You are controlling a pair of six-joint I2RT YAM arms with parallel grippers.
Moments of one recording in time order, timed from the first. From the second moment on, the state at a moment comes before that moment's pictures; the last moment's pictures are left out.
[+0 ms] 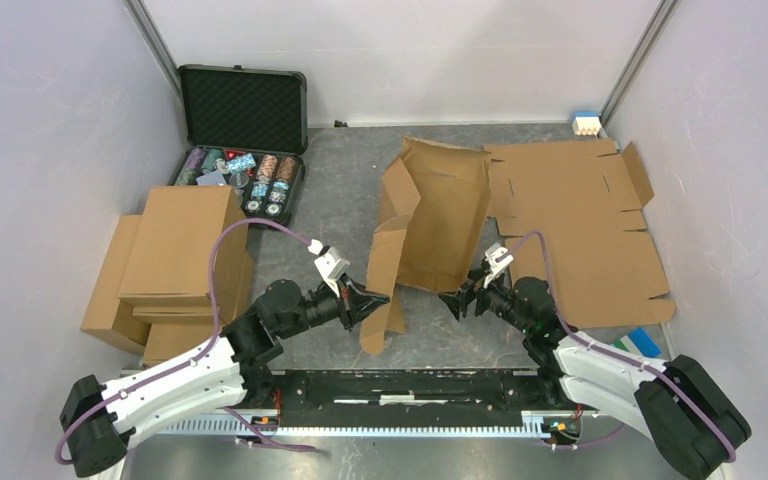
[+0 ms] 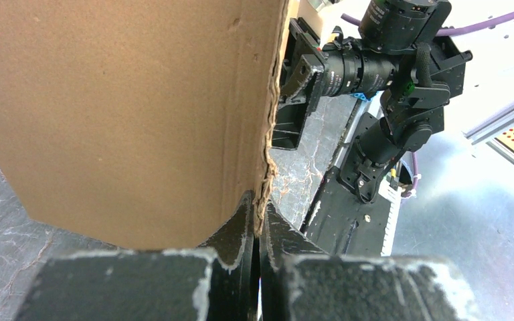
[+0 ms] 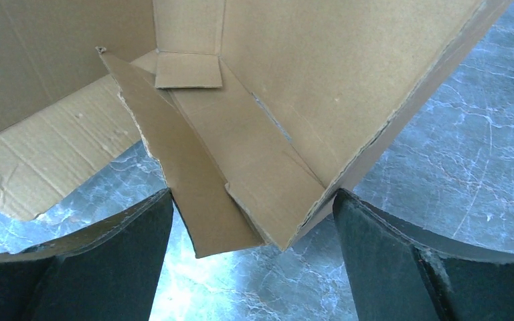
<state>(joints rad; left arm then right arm) -0.95 0.66 0.33 0.25 0.17 -0.39 0.59 0.93 0.04 0.66 -0.21 0.14</state>
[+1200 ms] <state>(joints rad) -0.95 0.68 0.33 0.24 0.17 -0.38 0.60 1.23 0.20 0.66 0.02 0.20</state>
